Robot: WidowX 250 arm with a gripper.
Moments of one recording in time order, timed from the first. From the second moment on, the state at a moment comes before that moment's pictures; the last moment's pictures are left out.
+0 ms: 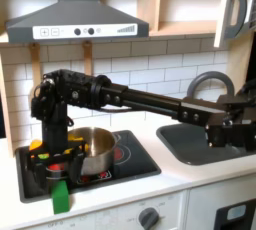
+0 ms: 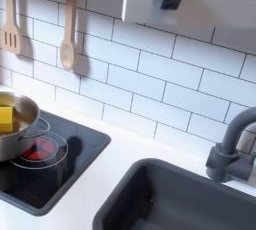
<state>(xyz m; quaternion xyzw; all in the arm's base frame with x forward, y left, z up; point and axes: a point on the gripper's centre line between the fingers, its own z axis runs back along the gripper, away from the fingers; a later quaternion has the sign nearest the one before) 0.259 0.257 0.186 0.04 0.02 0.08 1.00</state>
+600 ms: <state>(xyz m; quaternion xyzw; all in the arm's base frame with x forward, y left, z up) 0.260 0.257 0.174 0.02 0.03 0.05 1.00</state>
